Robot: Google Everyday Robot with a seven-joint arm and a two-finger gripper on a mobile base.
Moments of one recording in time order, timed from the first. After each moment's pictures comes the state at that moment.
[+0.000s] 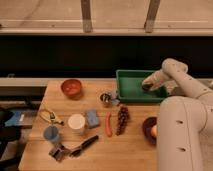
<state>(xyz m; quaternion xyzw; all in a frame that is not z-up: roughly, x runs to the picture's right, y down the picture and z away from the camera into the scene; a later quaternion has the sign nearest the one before) 0.314 -0.019 0.973 -0.19 0.09 0.88 0.42</state>
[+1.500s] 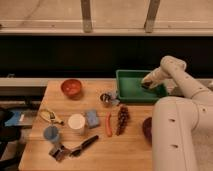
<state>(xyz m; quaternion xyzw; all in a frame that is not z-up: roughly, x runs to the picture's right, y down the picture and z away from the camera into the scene) 0.313 -0.037 0.982 -0.19 0.10 0.88 0.43</state>
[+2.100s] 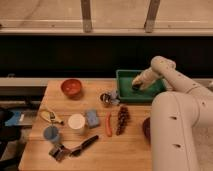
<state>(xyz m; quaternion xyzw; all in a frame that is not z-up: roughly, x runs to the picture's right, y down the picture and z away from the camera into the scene) 0.237 -0.015 0.960 -0.24 0.08 0.84 0.48</state>
